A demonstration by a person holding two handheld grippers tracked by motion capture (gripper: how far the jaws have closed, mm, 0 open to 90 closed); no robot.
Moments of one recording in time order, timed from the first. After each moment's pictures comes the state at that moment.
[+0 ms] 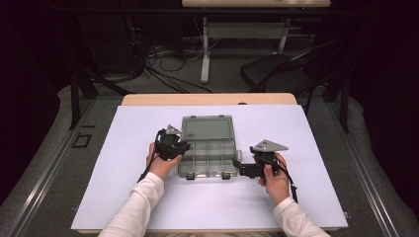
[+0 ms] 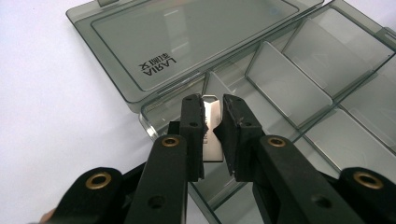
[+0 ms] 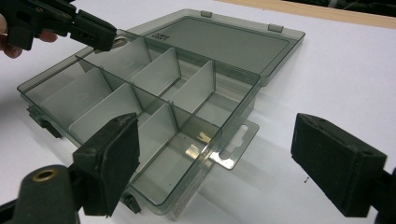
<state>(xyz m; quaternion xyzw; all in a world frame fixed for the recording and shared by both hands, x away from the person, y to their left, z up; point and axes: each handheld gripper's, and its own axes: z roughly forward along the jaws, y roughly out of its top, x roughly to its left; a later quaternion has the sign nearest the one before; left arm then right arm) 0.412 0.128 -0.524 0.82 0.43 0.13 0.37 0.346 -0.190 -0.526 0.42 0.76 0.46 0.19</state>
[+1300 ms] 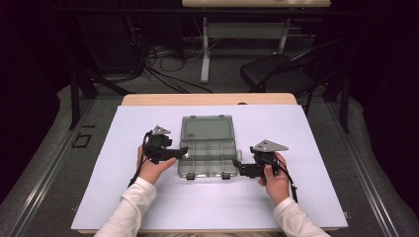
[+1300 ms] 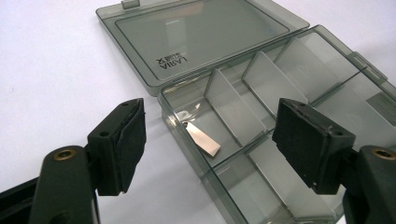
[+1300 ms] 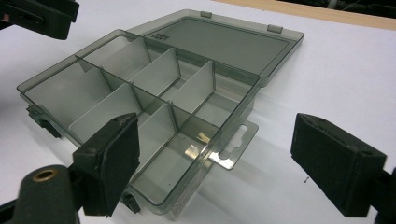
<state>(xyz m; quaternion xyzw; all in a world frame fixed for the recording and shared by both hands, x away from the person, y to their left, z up) 0.391 0.152 -0.506 0.79 0.46 0.11 0.40 0.346 -0.190 -0.526 0.42 0.76 0.46 0.19</state>
